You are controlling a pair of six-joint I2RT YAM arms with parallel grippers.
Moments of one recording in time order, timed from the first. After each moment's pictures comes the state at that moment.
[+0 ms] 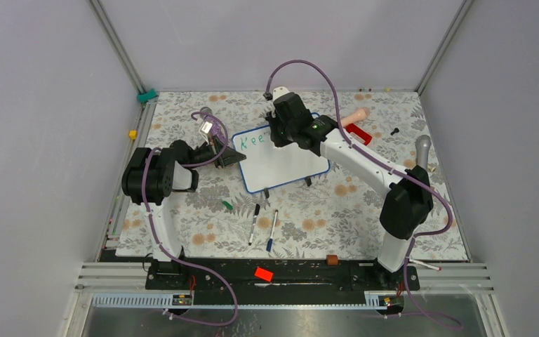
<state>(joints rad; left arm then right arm) -0.03 2.04 0.73 1.46 1.21 -0.86 0.73 1.80 1.65 -0.54 0.12 0.21</state>
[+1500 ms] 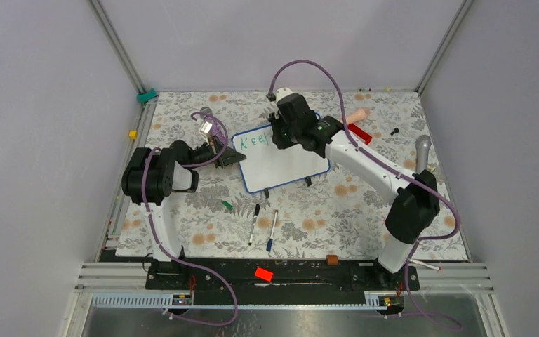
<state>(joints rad) -0.03 2.04 0.73 1.46 1.21 -0.86 0.73 1.75 1.61 -0.57 0.10 0.23</state>
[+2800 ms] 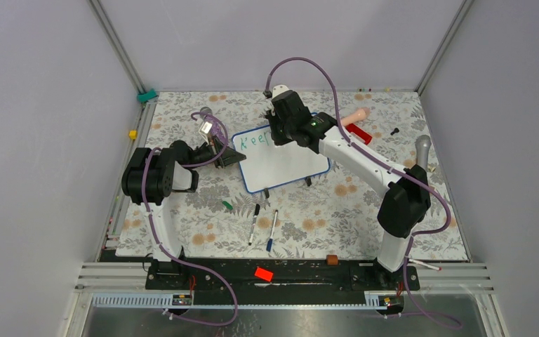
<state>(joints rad) -0.03 2.04 0.73 1.46 1.21 -0.86 0.73 1.82 1.70 -0.59 0.15 0.22</state>
